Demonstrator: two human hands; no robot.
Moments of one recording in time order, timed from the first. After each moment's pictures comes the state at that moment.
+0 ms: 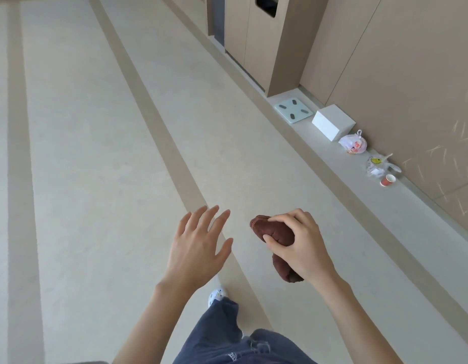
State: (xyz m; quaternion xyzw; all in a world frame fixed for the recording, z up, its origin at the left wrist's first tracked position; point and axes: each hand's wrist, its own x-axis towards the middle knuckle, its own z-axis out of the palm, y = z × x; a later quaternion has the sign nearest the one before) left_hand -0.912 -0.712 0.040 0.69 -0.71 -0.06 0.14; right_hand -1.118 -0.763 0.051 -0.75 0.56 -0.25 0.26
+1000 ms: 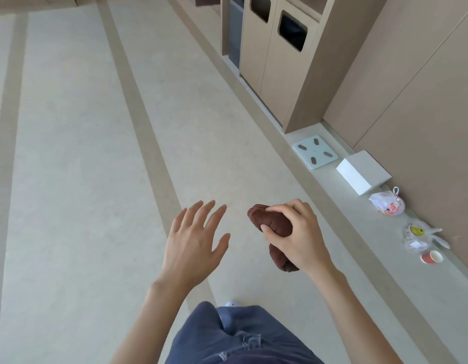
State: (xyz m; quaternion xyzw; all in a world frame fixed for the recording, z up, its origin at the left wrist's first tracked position) left_hand -0.789 -1.191 0.041 0.72 -0.68 -0.05 0.15; right_hand -0.987 -1.266 0.048 -0.77 0.52 -0.27 0.26
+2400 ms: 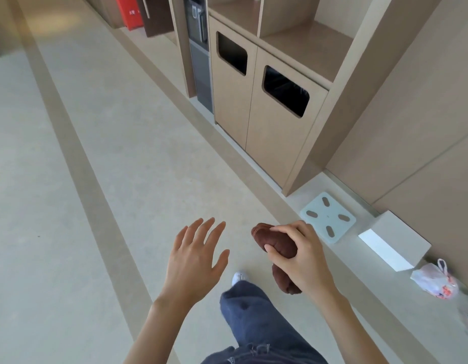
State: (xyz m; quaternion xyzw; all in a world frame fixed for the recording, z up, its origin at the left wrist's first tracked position) left_hand -0.569 -1.896 0.019 0.66 -0.74 -0.07 0.13; right_hand -0.785 -1.920 0.019 -0.69 0.61 -0.29 0.26
